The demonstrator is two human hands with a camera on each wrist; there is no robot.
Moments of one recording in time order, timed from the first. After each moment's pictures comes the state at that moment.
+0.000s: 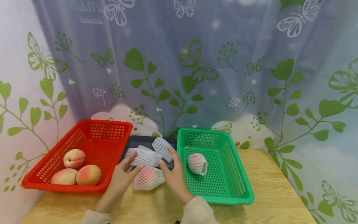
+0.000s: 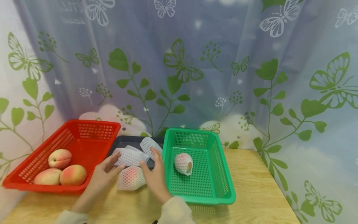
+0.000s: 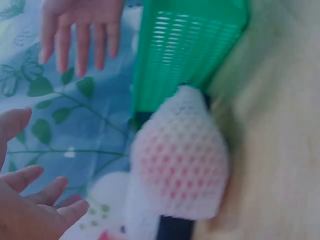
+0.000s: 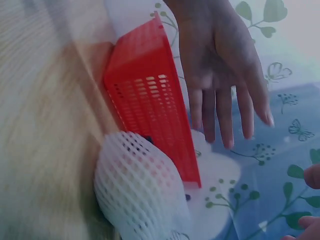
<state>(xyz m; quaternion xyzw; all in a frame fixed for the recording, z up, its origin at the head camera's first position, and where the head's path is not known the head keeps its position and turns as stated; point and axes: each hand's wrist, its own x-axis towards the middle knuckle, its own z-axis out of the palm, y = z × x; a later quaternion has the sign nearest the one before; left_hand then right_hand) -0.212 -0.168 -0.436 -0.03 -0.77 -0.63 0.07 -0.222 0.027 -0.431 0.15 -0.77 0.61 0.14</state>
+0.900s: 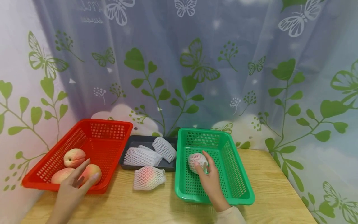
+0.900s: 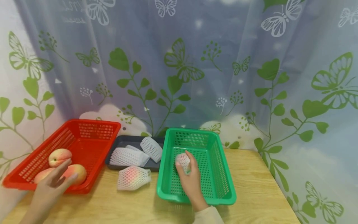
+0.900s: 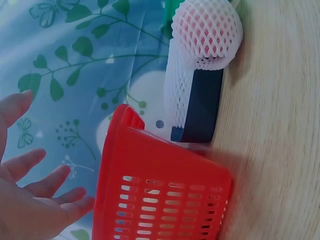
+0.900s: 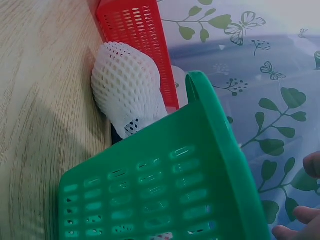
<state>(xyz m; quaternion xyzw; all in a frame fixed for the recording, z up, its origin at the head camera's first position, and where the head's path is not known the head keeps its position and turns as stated) -0.156 -0.276 -0.434 0.05 -0.85 -0.50 0.17 -0.216 0.131 -0.435 0.08 -0.79 0.59 0.14</state>
